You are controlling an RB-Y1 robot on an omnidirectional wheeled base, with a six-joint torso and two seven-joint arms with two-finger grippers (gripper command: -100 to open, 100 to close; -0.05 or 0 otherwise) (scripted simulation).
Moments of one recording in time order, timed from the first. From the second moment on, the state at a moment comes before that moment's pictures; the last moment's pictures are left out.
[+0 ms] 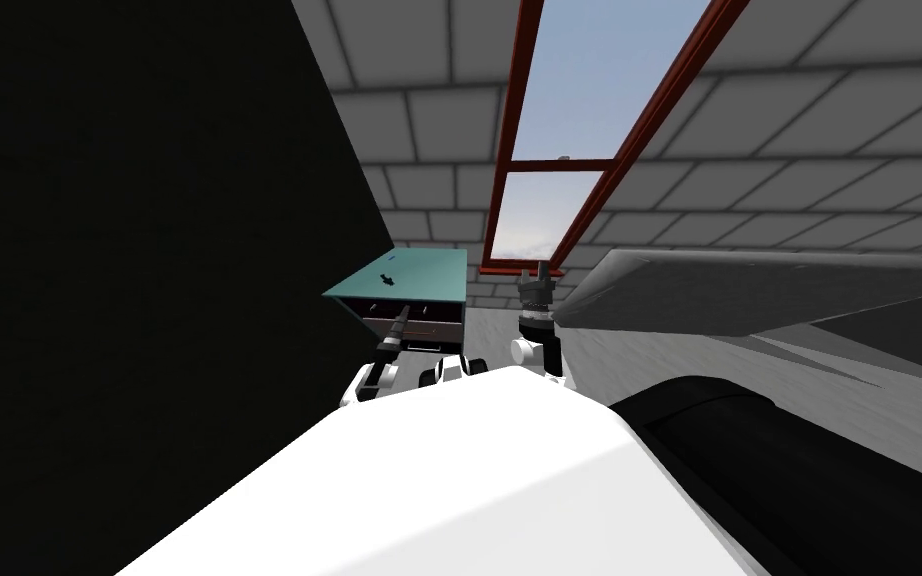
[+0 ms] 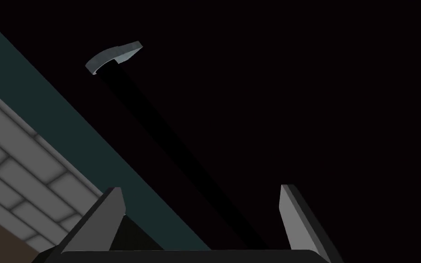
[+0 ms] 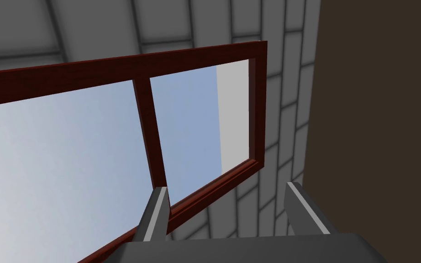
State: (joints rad) left arm 0.20 0.22 -0.12 -1.53 -0.23 -0.45 -0.13; right arm 0.49 0.01 -0.05 -2.33 -0.12 -0.44 0.05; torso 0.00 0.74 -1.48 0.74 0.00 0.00
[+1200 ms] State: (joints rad) left arm 0.23 0.24 -0.14 -1.57 -0.23 -0.45 -0.12; right arm 0.49 0.01 -0.05 -2.33 -0.12 -0.44 0.05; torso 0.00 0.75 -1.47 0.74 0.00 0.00
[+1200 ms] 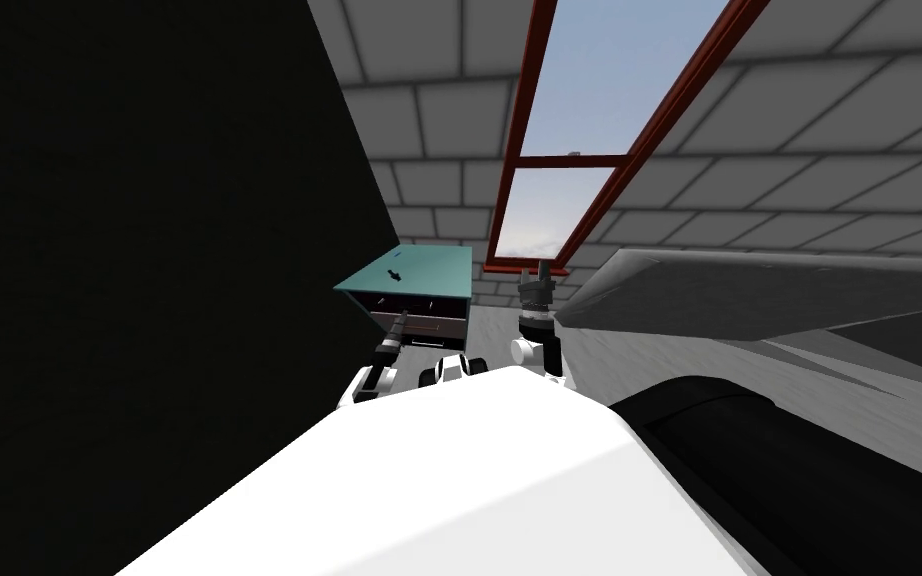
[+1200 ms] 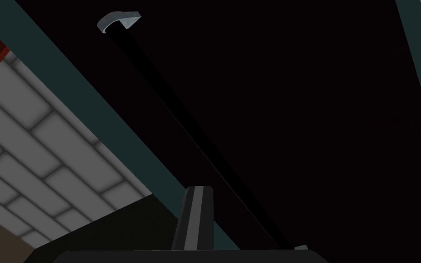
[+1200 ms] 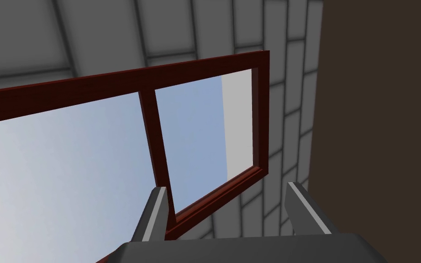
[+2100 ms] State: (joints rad) left arm 0.22 0.23 -0.13 -1.55 -0.23 -0.45 -0.12; right arm 0.49 0.01 -0.05 -2.33 -0.12 -0.44 0.05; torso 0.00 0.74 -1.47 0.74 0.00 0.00
